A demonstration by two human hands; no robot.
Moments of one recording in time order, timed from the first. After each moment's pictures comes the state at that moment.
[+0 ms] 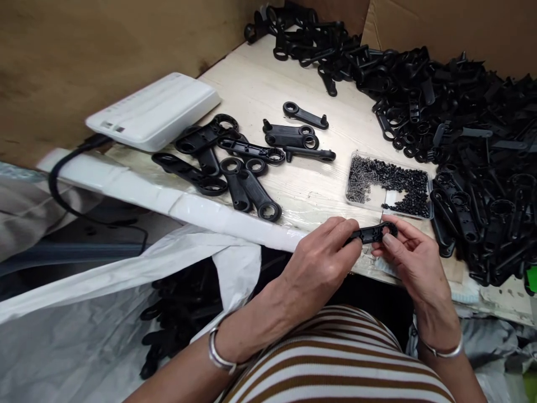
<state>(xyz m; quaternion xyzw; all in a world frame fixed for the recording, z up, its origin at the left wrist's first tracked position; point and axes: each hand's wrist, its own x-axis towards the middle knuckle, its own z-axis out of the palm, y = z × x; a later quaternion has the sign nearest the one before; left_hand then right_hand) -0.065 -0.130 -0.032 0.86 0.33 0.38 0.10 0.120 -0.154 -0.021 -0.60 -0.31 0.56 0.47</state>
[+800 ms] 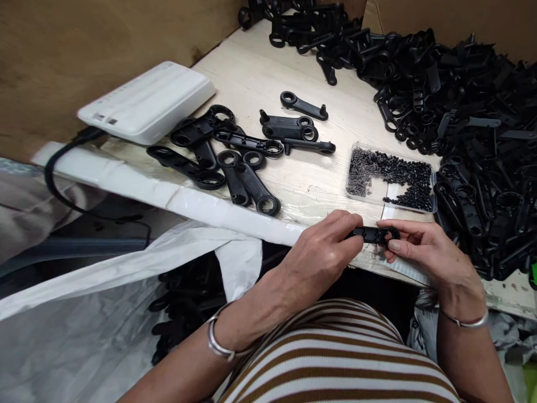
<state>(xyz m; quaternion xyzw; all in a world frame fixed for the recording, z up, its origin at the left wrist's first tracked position) -0.068 -0.124 -0.033 0.87 0.30 0.36 0.14 0.154 -0.138 -0.002 -0.57 -0.44 0.63 0.27</state>
